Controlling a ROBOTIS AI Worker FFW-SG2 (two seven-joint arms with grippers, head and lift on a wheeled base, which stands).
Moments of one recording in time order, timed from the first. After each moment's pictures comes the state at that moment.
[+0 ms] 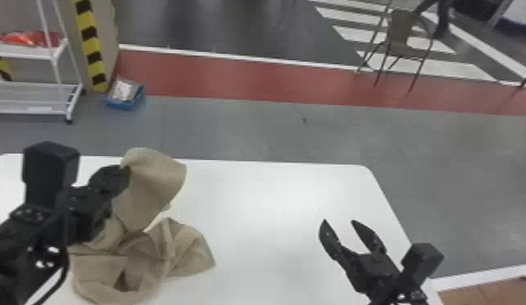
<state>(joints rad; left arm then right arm) 0.18 0.15 -0.13 -2.13 -0.01 0.68 -0.15 0.40 0.00 -0.32 -1.72 -0.25 0.00 0.41</state>
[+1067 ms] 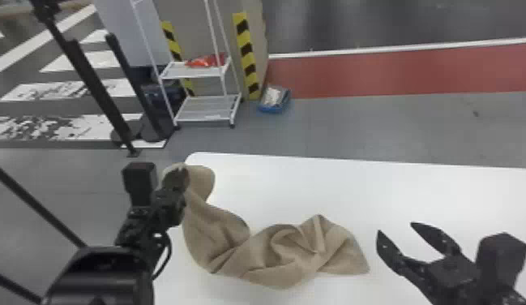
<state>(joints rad) 0.20 0.15 0.21 -1.86 0.04 0.42 -0.04 0.31 0.00 0.04 -1.73 -0.04 0.18 0.45</state>
